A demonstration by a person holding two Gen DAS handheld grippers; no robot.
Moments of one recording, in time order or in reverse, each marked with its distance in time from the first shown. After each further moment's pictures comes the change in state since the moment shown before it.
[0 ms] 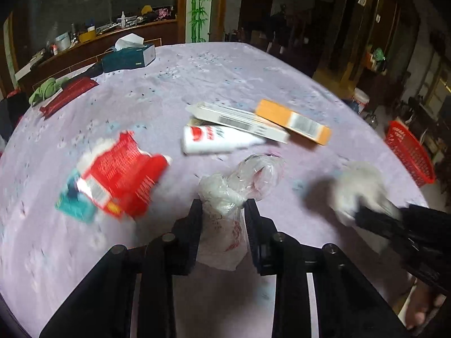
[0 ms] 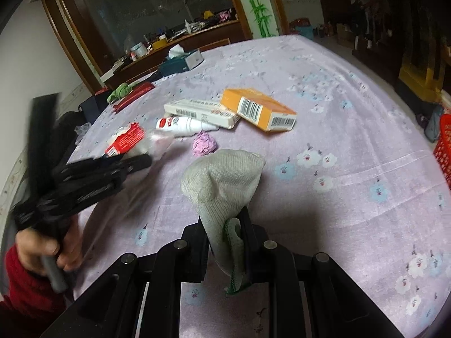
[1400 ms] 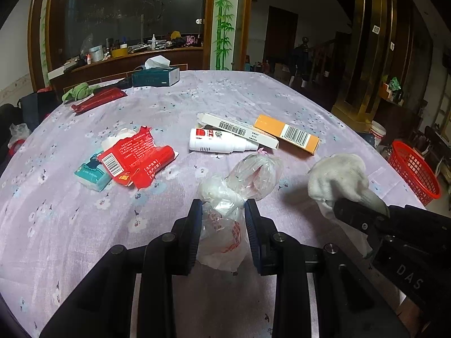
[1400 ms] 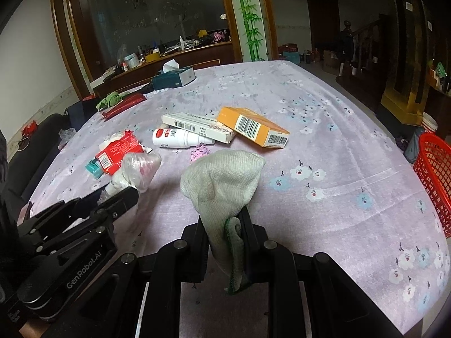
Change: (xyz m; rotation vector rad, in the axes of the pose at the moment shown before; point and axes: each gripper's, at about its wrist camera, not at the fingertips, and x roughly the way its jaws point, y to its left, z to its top) left arm -0.030 -0.029 -0.038 -0.085 -0.174 0.118; right arm -0.007 0.022 -0.011 -0.050 -0.108 -0.116
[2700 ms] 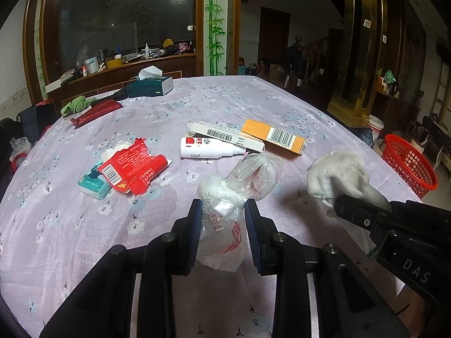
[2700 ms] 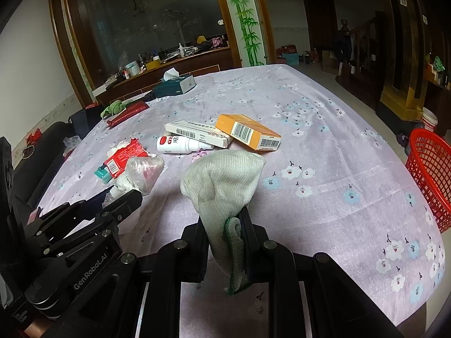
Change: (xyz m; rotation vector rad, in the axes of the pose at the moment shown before) left arm -0.010 -0.015 0.003 0.056 -0.016 0.006; right arm -0.025 -0.008 -0.001 0.029 -0.016 0.024
